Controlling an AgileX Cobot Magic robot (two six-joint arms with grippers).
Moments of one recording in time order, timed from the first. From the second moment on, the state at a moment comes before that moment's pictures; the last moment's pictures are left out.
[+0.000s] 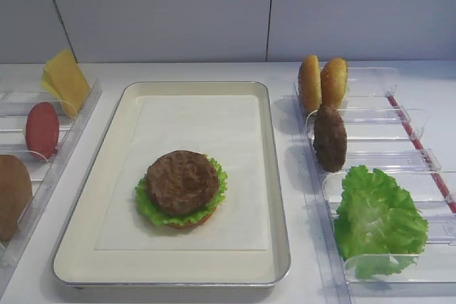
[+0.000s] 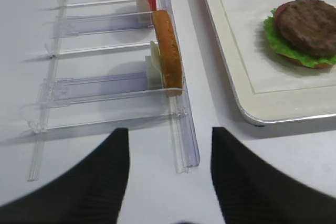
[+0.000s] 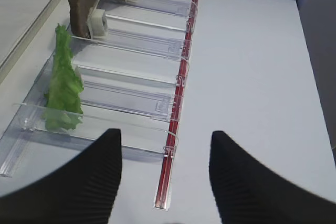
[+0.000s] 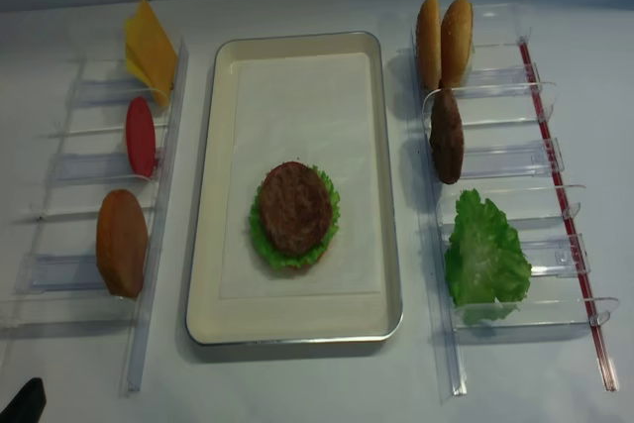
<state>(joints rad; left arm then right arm) -0.06 -0.02 -0.49 -0.01 1.18 -0.02 0.15 -0.02 -0.47 0.00 1.14 -0.06</state>
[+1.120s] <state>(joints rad) -0.06 -0.02 -0.49 -0.01 1.18 -0.02 0.15 -0.02 -0.47 0.00 1.14 -0.06</state>
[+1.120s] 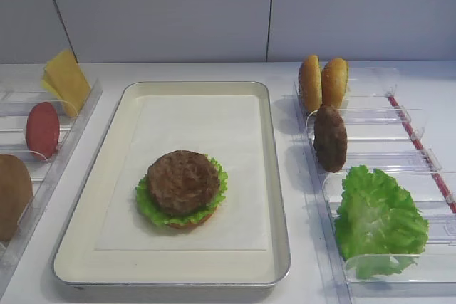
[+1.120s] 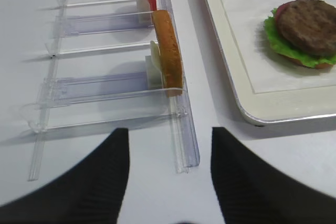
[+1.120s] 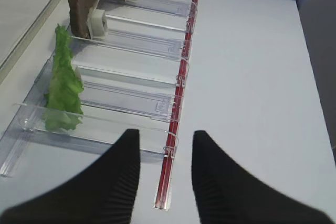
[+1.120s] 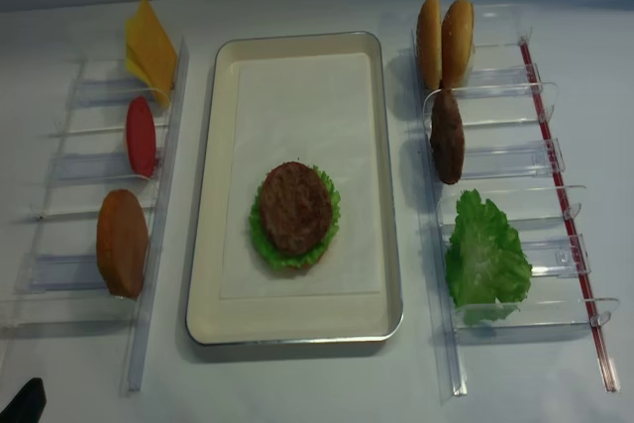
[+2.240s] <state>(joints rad) -0.06 -0.02 -0.49 -0.01 1.18 -0.02 0.15 -0.02 -0.47 0.00 1.14 -0.06</state>
